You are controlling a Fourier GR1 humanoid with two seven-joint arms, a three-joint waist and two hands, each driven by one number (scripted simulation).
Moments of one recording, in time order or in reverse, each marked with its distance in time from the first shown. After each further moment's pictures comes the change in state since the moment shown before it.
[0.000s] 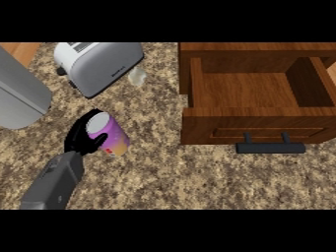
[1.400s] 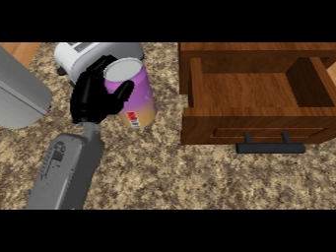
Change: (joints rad) left arm 0.076 -0.150 -0.315 -1.052 0.067 0.654 0.587; right arm 0.061 0.014 0.055 -0.035 0.016 -0.048 -0.047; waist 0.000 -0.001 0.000
